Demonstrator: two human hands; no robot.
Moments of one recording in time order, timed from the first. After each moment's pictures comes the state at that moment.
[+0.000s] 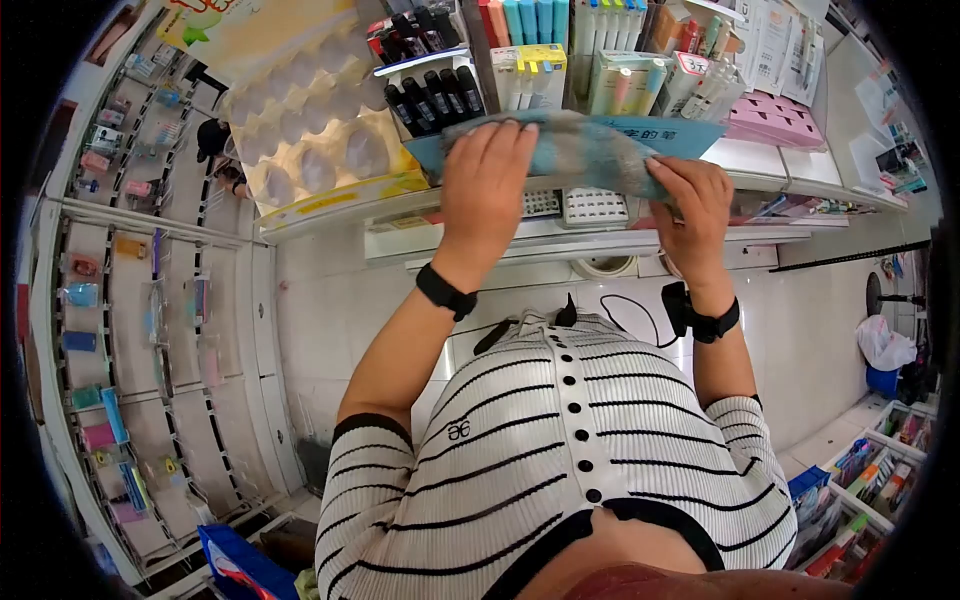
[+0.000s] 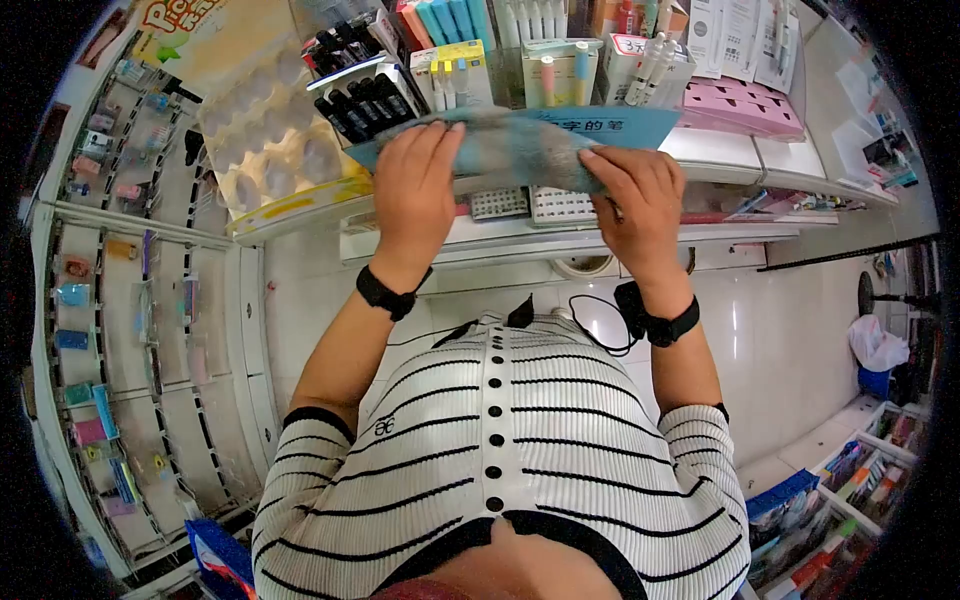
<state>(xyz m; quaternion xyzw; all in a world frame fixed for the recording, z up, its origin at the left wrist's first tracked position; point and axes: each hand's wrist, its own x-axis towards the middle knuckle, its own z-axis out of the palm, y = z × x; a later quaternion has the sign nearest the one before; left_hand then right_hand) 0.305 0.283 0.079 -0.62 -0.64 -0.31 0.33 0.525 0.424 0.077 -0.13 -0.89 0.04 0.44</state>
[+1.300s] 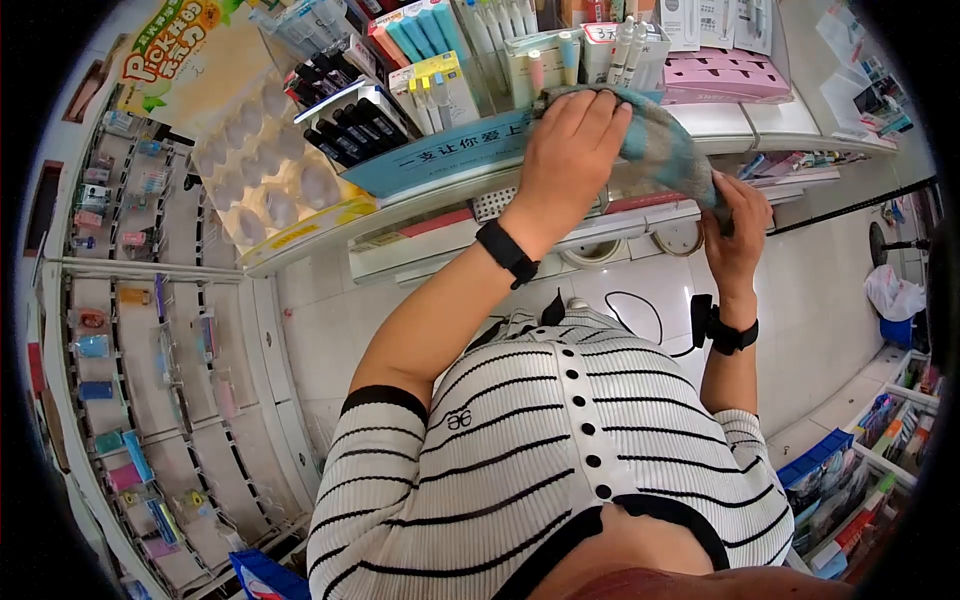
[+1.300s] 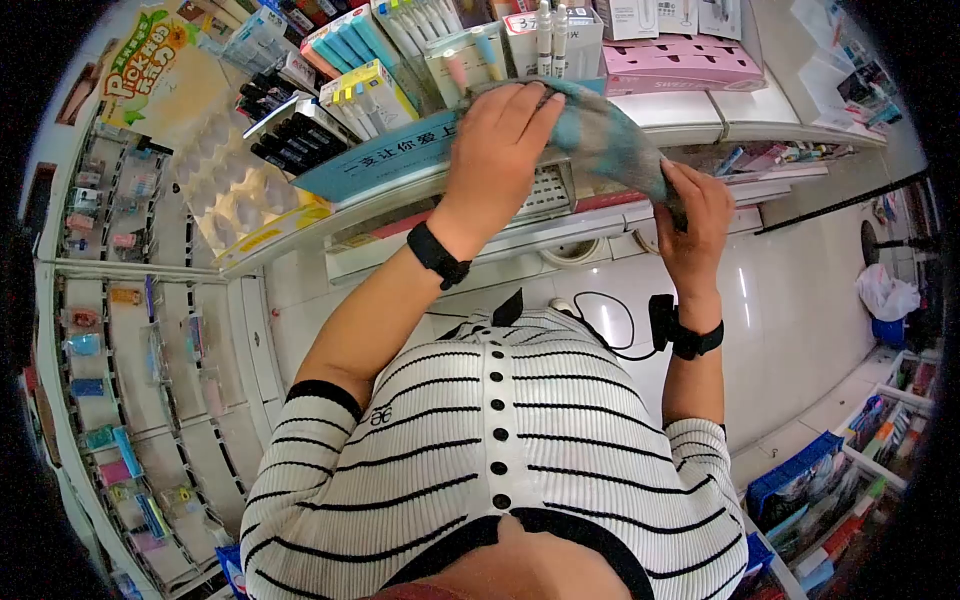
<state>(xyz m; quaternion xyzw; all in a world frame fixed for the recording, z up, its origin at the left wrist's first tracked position) 0.396 0.388 0.086 -0.72 -0.54 -0.37 0.25 0.640 0.454 0.047 -0.28 -0.85 0.02 0.46</state>
